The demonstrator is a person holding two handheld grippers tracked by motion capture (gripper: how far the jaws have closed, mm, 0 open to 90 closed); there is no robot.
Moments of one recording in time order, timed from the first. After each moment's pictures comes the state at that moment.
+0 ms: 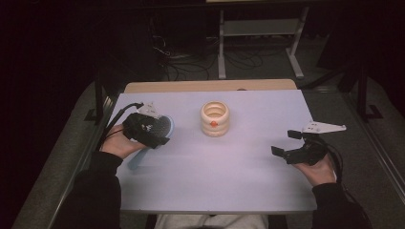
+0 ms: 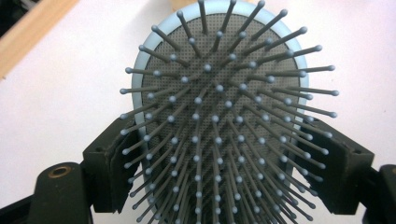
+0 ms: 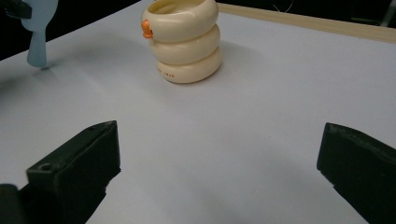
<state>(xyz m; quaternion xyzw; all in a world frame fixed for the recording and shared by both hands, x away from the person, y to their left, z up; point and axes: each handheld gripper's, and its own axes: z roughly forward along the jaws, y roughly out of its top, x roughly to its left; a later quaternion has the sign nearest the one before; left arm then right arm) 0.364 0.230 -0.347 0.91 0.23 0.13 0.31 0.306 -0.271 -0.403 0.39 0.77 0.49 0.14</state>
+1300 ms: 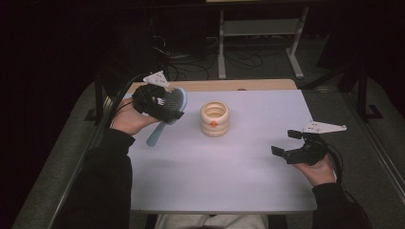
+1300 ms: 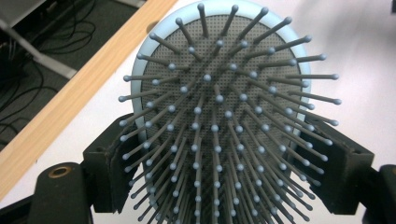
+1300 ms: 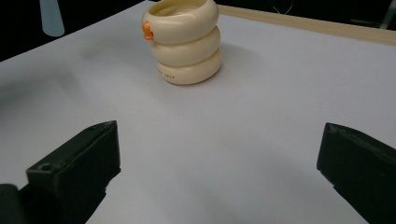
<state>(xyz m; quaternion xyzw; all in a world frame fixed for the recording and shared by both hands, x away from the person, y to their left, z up) 0.395 0.188 -0.276 0.89 0.20 0.14 0.37 0.306 -0.271 -0.402 0.39 0.77 0.49 0.14</state>
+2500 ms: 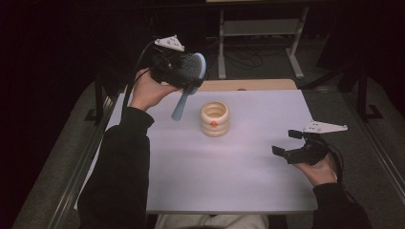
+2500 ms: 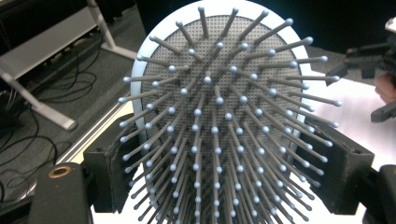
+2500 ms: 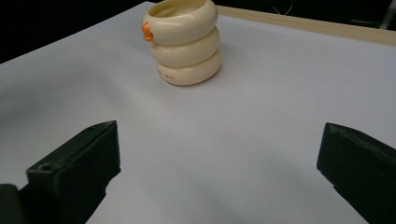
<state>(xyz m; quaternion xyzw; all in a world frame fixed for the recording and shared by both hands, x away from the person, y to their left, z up) 0.440 0.146 -0.223 0.86 0.20 0.14 0.46 0.306 -0.272 -0.402 0.39 0.77 0.49 0.14</state>
